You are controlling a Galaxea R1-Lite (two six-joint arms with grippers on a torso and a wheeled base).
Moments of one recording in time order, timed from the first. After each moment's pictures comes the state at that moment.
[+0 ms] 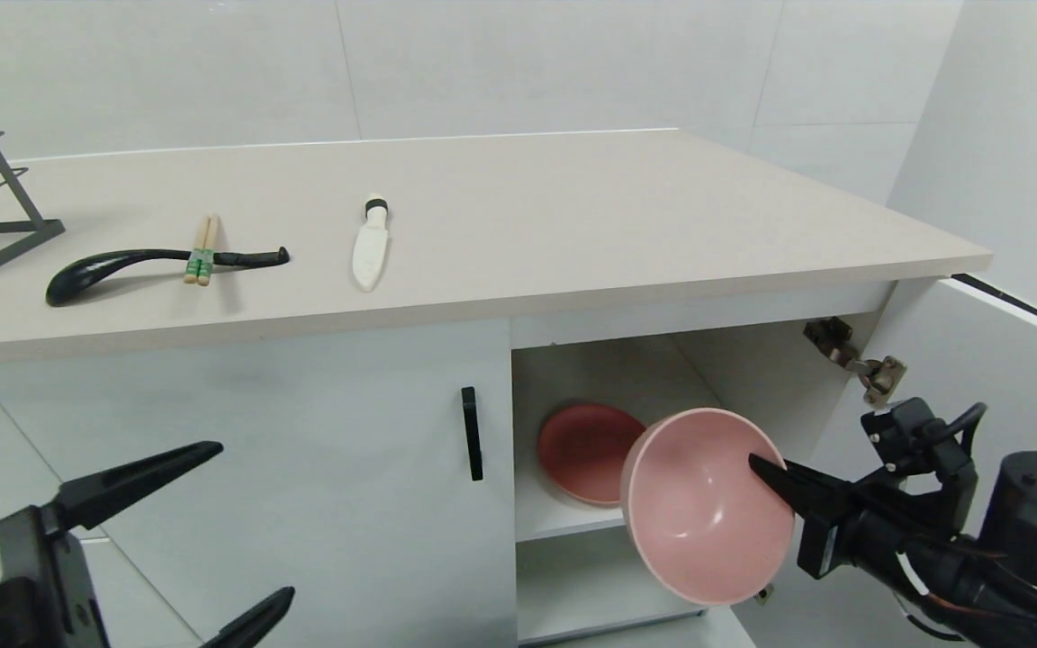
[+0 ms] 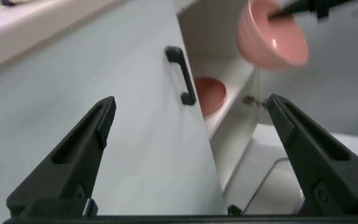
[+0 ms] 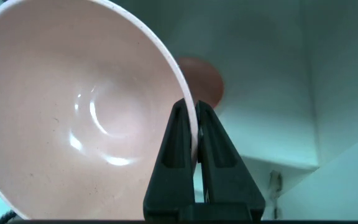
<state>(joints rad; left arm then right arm) -0.42 0.98 -0.02 -1.00 -0.39 0.27 0.47 1.84 0.00 -1.57 0.03 0.09</state>
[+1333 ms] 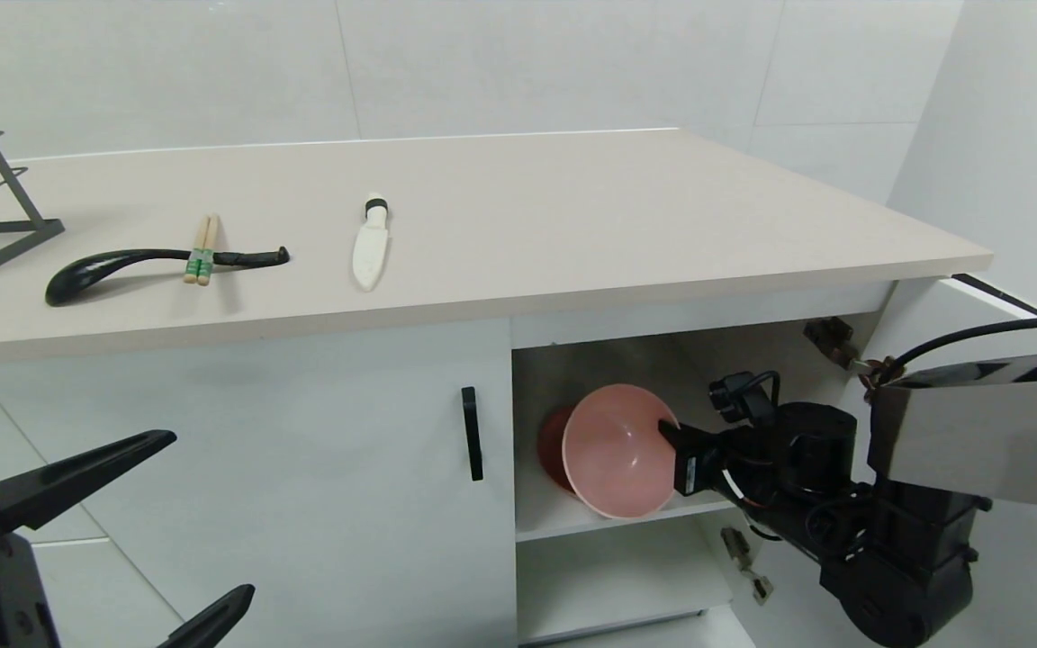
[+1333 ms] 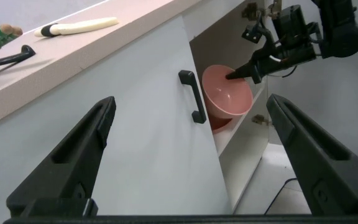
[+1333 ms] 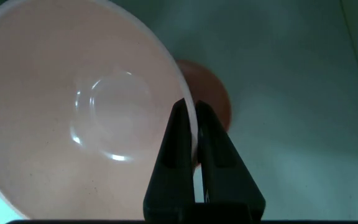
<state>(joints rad) -0.40 0.90 -0.03 -0.97 -0.39 0.26 0.40 2.35 -0.48 -1.57 0.05 0.10</state>
